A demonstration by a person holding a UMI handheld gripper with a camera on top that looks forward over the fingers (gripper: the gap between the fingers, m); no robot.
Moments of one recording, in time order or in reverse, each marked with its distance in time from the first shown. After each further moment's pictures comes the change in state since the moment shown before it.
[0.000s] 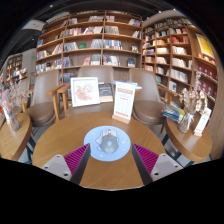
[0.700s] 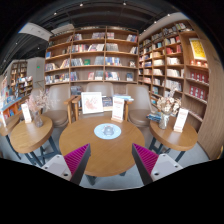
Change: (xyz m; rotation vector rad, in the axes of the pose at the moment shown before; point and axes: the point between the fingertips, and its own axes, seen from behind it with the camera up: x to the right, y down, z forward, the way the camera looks) arm 0.023 0.043 -0.287 0.132 -0.028 0.007
